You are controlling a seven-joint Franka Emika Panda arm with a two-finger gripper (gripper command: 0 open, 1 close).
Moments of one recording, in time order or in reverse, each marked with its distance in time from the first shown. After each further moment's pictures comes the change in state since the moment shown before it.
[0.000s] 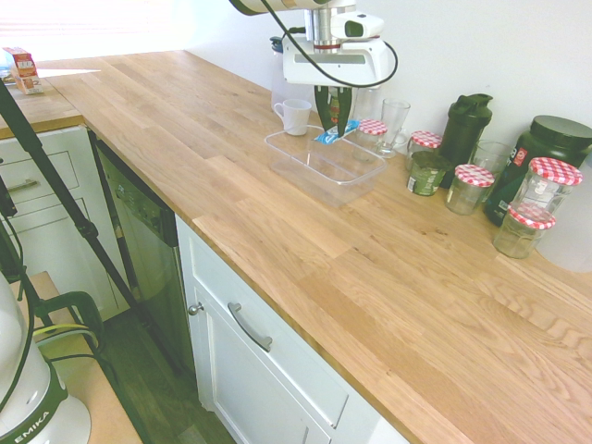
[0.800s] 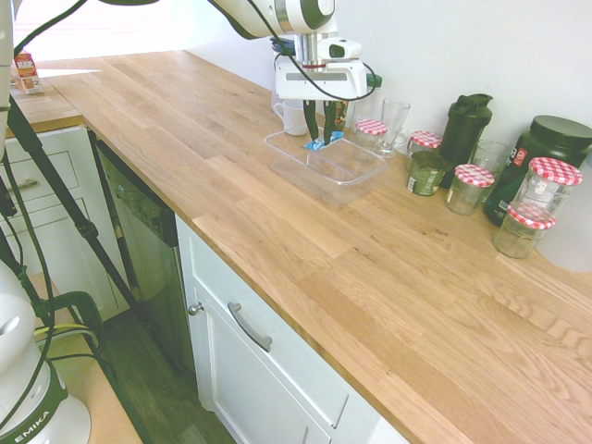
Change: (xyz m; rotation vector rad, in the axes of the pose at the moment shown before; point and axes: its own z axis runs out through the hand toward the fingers) arm -0.001 -0.079 0.043 -0.055 -0.029 -0.038
